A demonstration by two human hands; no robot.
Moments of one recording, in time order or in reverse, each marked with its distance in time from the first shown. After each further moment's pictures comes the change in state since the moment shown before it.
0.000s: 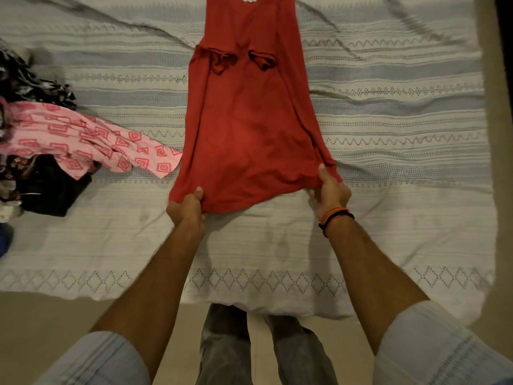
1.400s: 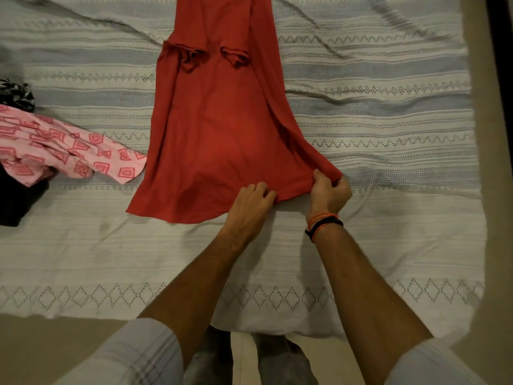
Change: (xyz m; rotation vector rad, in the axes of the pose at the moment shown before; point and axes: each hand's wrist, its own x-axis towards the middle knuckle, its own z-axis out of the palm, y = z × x) left_hand -0.057 -0.087 0.106 1.466 -0.624 1.611; right_hand 0.017 -0.026 -0.016 -0.053 0.177 -0.318
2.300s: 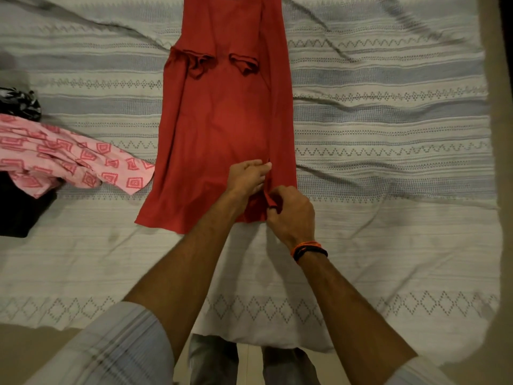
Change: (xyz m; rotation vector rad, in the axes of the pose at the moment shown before) left_hand 0.069 -0.039 -0.047 -1.580 -0.002 -1.058; right_hand -0.045 0.035 0.012 -0.899 -0.592 -0.860
